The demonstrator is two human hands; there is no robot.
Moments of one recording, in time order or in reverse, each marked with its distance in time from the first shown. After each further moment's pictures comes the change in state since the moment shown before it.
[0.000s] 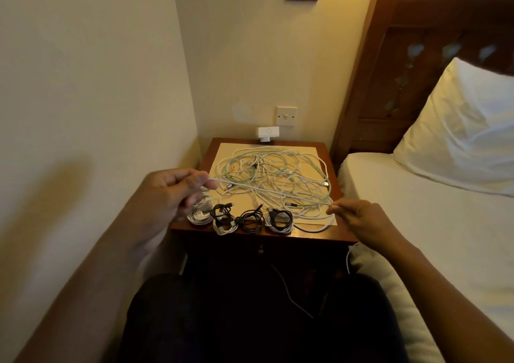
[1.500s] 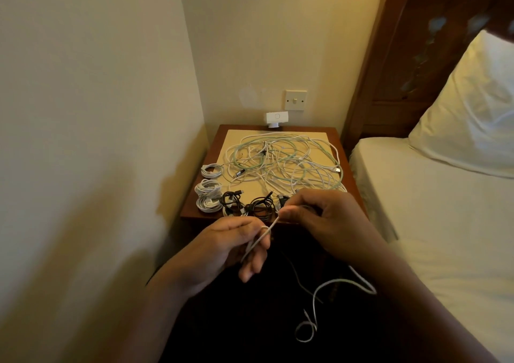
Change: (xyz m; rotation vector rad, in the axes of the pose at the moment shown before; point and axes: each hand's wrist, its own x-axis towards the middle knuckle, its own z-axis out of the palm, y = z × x) left_hand -0.029 -0.063 0.044 -0.271 -0.575 -0.236; right_hand -0.068 -0.123 0.035 0.191 -0.061 -0.386
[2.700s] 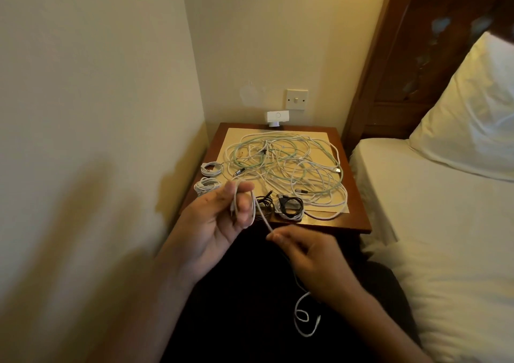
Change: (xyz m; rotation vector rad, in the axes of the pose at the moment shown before) left_hand 0.014 0.019 0.006 -0.565 0.274 0.240; right_hand -0.033 0.034 0.054 0.104 -0.008 0.166
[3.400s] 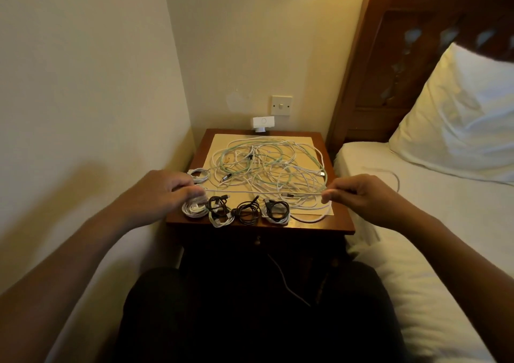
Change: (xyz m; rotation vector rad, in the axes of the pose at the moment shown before) left_hand 0.045 0.081 -0.068 1.734 -0.041 0.141; right_hand 0.059 0.024 -0.148 -0.339 -0.114 0.007
